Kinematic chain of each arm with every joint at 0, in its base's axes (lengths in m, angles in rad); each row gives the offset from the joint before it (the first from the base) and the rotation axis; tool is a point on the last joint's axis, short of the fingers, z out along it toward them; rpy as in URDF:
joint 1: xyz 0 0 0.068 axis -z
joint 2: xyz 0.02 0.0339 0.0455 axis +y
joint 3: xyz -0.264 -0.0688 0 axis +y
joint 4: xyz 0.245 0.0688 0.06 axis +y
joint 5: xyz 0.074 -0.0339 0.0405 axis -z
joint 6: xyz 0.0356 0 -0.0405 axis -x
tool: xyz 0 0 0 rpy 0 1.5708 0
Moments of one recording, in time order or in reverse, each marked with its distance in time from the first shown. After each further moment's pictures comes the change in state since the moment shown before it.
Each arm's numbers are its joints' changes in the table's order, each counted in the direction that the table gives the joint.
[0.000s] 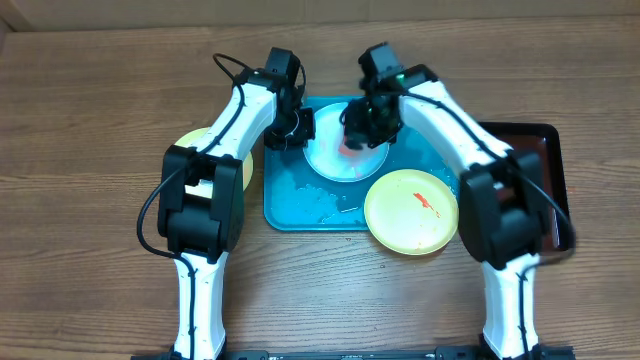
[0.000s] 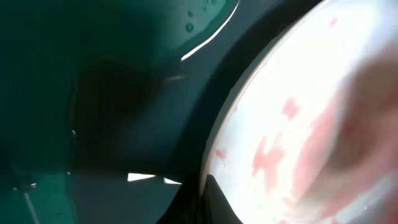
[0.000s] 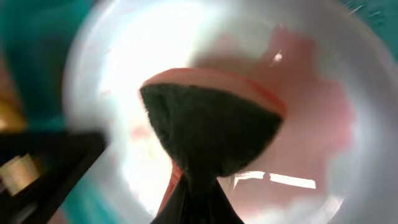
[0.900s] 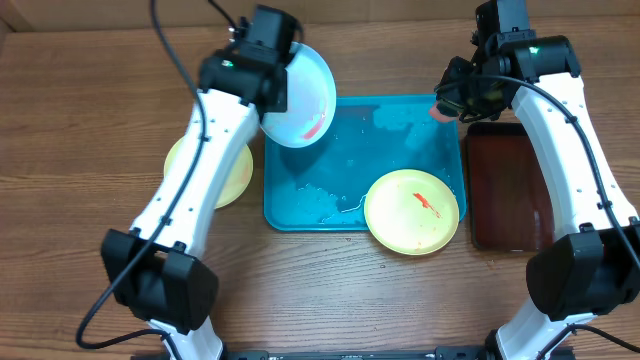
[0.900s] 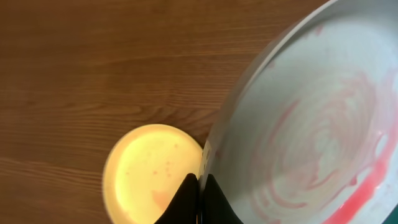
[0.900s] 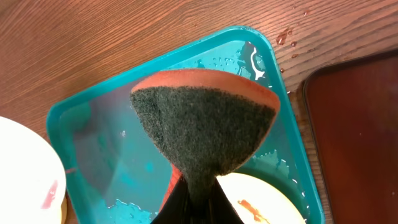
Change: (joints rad) left arm 0.101 -0.413 -0.046 0.150 -0.708 -0.051; right arm 0.259 -0.354 -0.003 0.239 0.190 0.024
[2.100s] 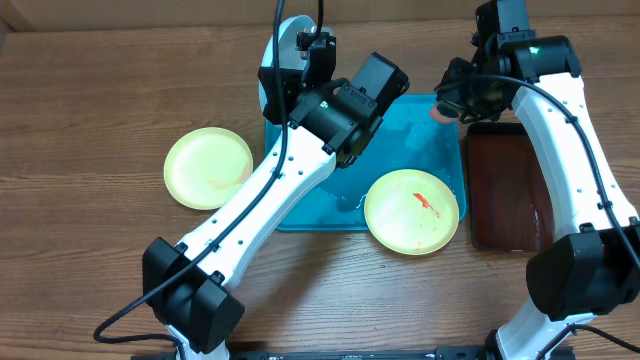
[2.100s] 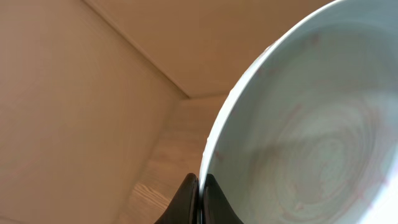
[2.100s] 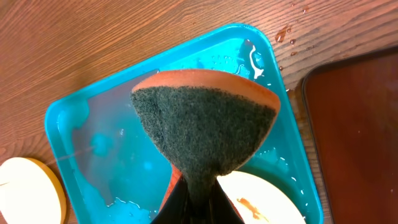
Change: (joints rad) left arm 0.327 0.002 0.000 0.020 -0.856 0.140; right arm 0.000 0.000 0.000 0.009 0.000 0.000
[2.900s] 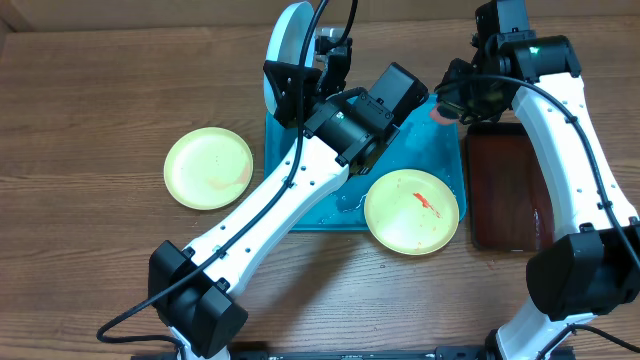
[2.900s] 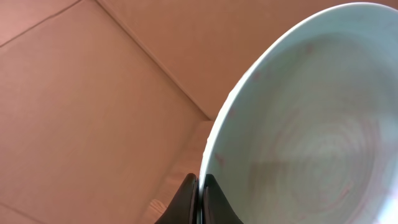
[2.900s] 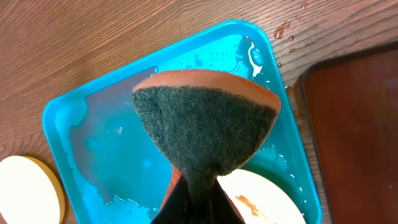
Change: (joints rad) left arm 0.053 0.000 0.000 -0.029 -0.151 0.000; right arm 0.000 0.000 0.000 0.010 0.000 0.000
